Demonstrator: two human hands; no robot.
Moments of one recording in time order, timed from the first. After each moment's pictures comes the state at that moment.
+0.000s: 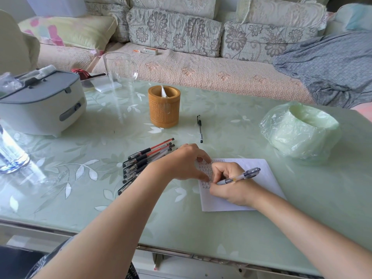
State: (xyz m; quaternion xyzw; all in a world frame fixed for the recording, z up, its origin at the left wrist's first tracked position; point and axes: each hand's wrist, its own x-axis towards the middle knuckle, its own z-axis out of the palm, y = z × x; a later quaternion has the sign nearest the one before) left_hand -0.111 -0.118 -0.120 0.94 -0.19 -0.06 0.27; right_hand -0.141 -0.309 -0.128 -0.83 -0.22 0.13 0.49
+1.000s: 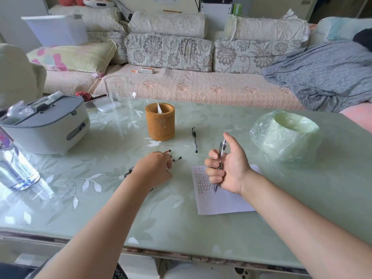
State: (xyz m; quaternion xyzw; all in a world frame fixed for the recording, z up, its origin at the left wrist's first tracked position) left_hand -0.133 -0.073 -0.100 0.99 -0.02 0.00 0.13; right_hand -0.121 -0.295 -0.077 -0.49 0.06 0.32 0.81
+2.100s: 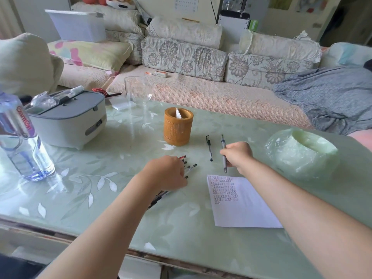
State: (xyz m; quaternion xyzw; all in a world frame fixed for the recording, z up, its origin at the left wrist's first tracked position) left_hand -0.155 -0.059 -0.074 0.99 -0.03 -0.04 0.12; right_hand -0.032 -0.264 -0.093 -0.88 0.10 -0.02 0.46
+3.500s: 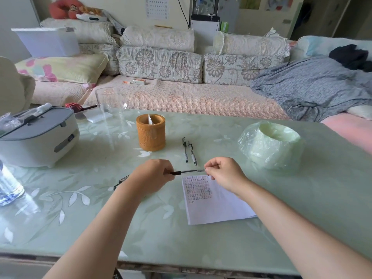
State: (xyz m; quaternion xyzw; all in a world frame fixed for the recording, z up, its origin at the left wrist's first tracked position) left_hand -0.138 -0.090 -0.082 0.98 -0.05 -0.01 0.21; right_hand -0.113 -0.321 -0.088 -0.88 -0.04 0.03 0.48
